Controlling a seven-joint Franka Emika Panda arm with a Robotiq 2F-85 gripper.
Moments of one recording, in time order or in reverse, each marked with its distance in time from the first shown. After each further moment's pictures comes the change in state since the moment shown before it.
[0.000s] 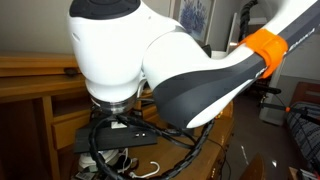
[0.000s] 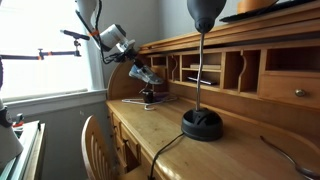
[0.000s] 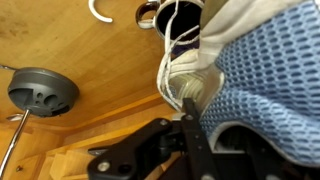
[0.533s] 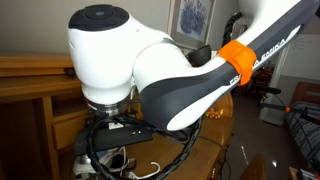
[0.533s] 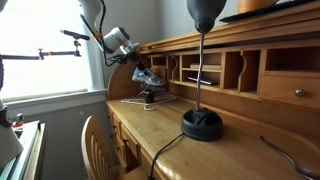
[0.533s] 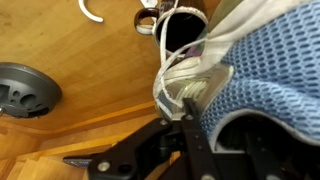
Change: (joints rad) arm -0.024 0.074 -0.003 0.069 0.063 0.044 -0.170
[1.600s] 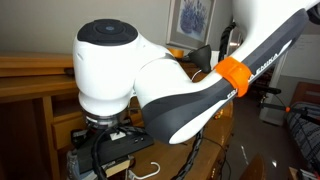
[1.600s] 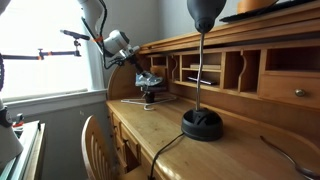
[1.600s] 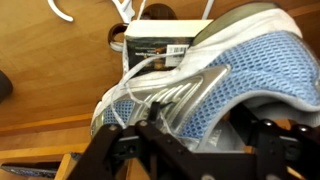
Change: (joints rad) arm -0.026 0.035 0.027 -0.016 -0.010 0.145 -0.155
